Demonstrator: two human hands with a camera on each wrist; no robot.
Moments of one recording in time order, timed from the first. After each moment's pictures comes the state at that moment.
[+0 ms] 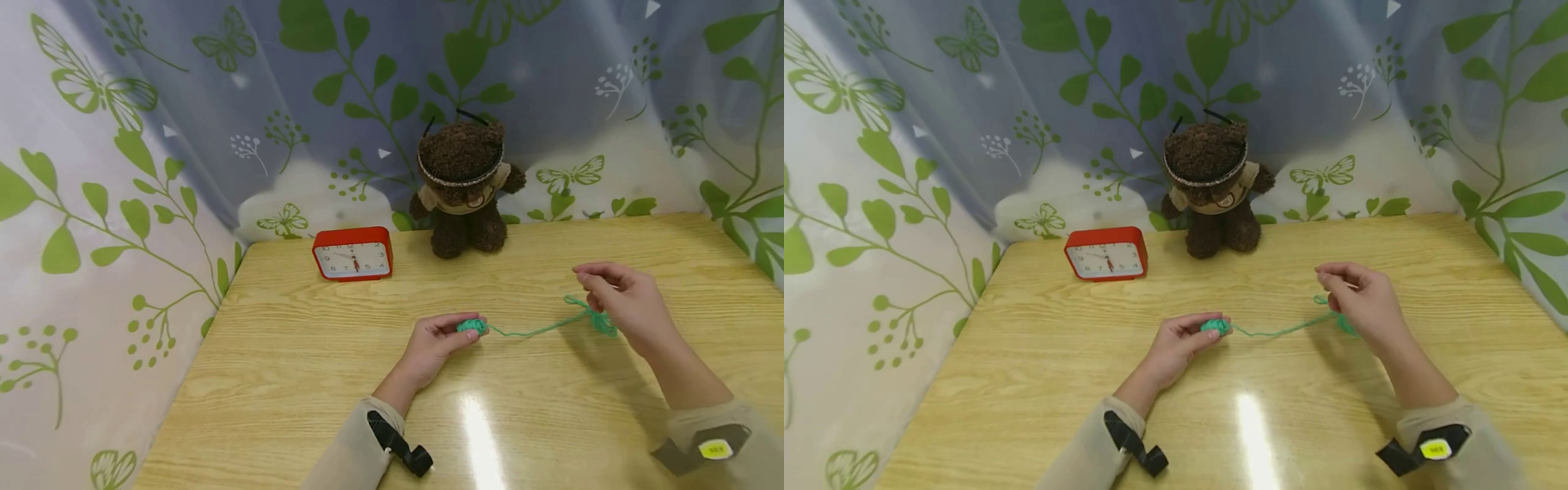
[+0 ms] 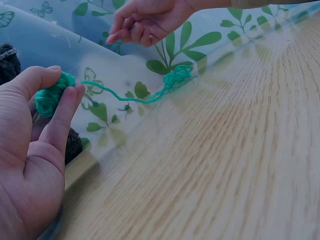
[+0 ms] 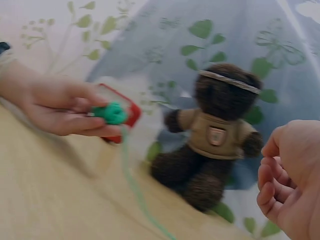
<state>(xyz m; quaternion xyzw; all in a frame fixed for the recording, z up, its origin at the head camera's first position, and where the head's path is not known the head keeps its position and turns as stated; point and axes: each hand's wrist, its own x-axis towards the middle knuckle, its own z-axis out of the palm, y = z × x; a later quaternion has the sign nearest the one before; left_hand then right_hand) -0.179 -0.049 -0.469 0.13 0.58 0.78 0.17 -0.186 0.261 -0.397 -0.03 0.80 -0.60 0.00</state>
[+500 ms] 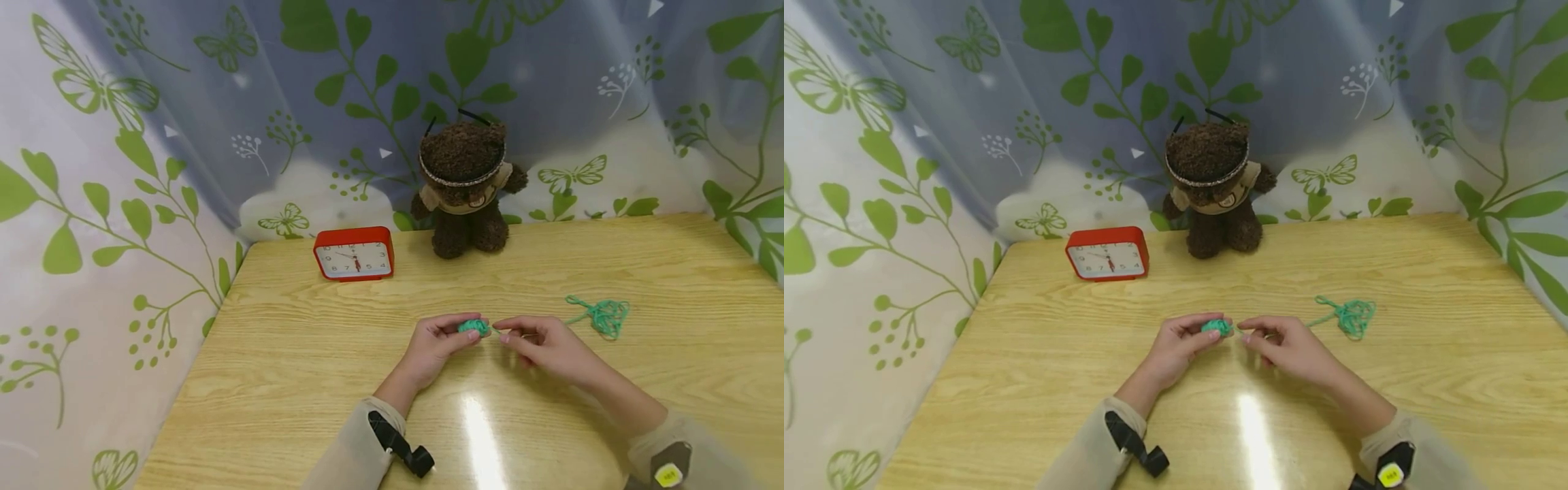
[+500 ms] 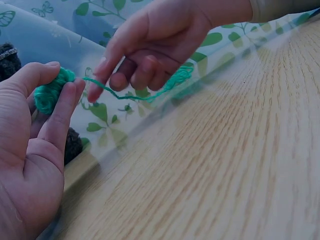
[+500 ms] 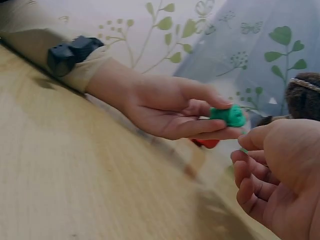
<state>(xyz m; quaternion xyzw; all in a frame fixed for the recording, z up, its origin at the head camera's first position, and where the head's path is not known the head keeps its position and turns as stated) -0.179 -0.050 -0.469 0.13 0.60 0.77 0.16 -0.165 0.183 -0.431 -0.16 0.81 -0.54 0.17</state>
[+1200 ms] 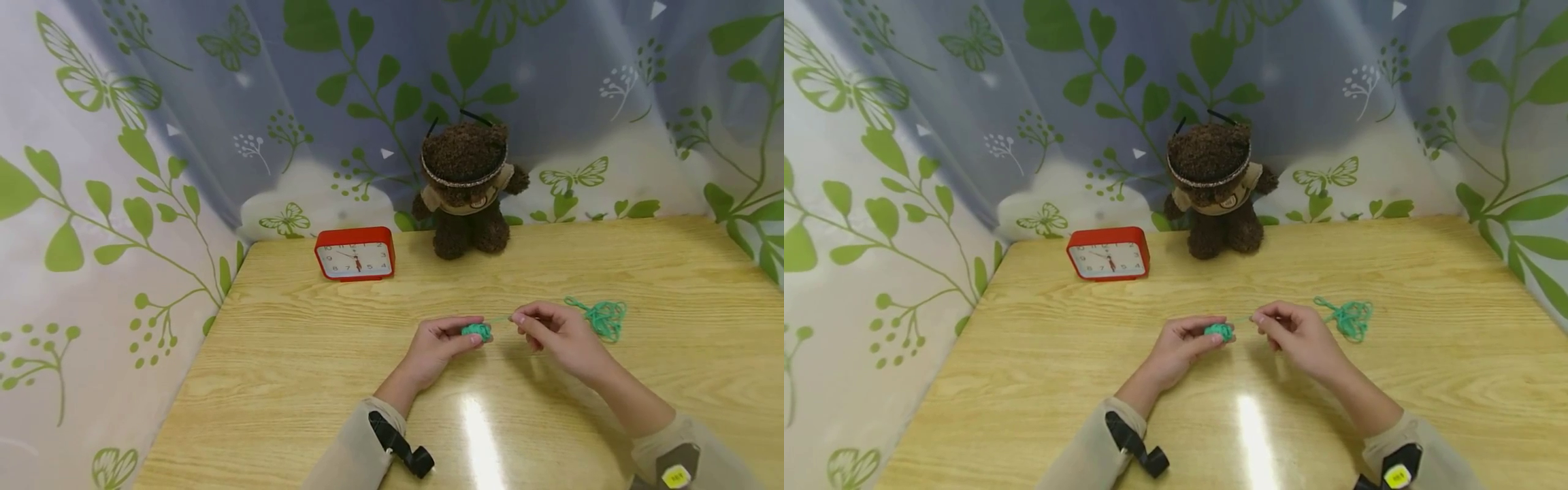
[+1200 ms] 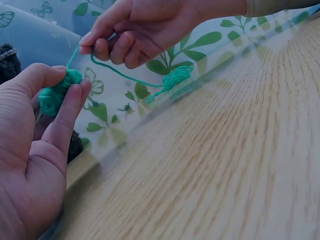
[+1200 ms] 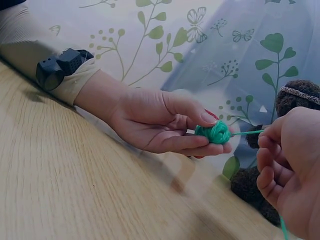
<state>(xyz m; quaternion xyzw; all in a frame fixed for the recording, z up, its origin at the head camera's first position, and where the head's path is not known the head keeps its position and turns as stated) -0.178 -0.050 -0.468 0.14 0.61 0.76 0.16 -0.160 0.185 -0.420 -0.15 0.80 -0.57 0.04</state>
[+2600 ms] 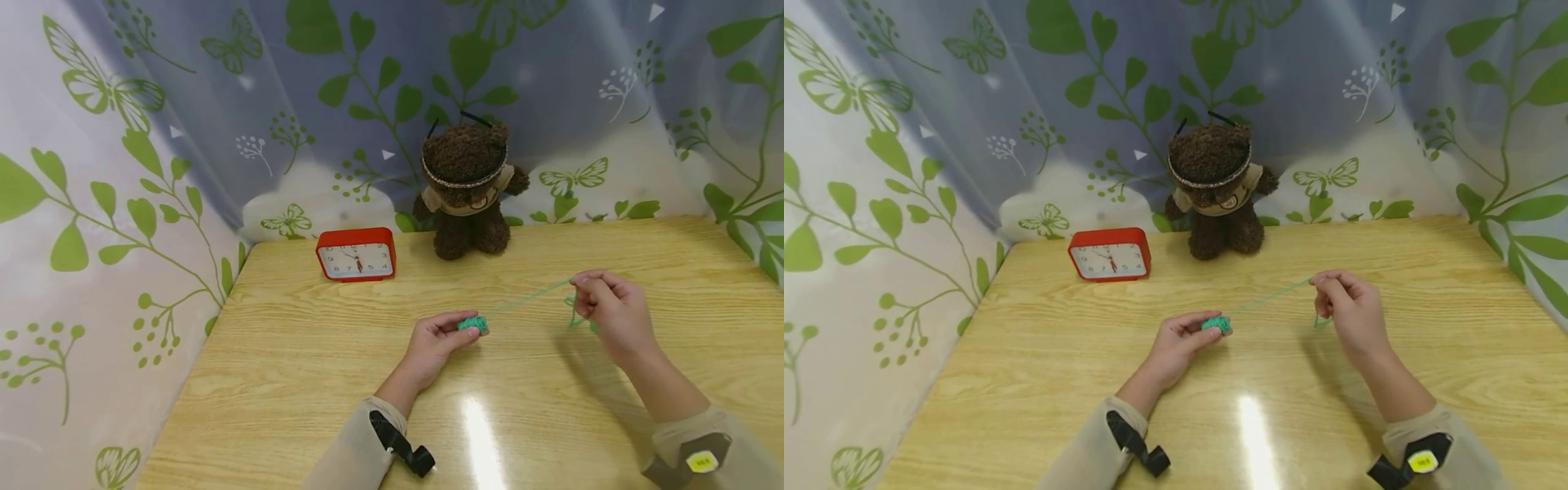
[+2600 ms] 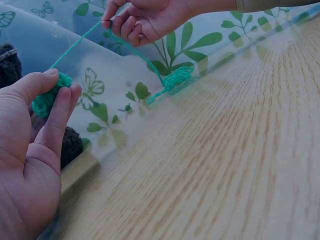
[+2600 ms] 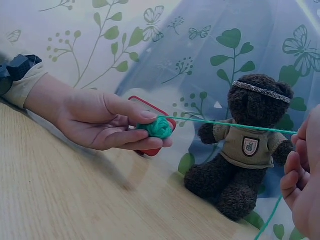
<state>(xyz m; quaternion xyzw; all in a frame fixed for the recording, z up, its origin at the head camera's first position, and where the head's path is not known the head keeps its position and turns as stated) -0.179 -0.053 -0.471 0.13 0.58 0.79 0.15 -0.174 0.226 -0.403 -0.09 0.61 -0.78 -0.06</state>
